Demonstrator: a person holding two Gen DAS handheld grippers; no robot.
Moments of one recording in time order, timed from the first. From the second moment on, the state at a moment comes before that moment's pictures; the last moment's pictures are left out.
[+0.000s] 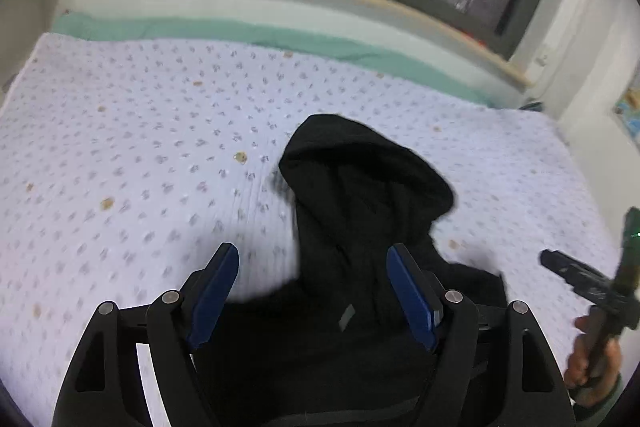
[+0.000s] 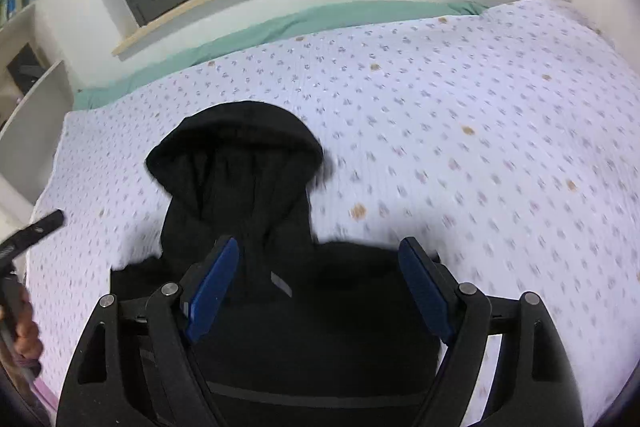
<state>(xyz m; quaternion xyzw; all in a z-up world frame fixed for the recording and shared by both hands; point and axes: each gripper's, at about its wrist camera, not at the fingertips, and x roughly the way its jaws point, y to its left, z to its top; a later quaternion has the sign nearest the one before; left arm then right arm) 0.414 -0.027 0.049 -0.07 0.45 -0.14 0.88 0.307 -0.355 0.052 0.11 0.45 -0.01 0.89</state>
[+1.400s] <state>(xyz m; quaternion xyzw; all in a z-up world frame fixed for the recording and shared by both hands) 0.502 0.011 -0.041 -0.13 0.47 -0.17 0.86 0.431 -0.395 -0.044 0.12 0.50 0.09 0.85</state>
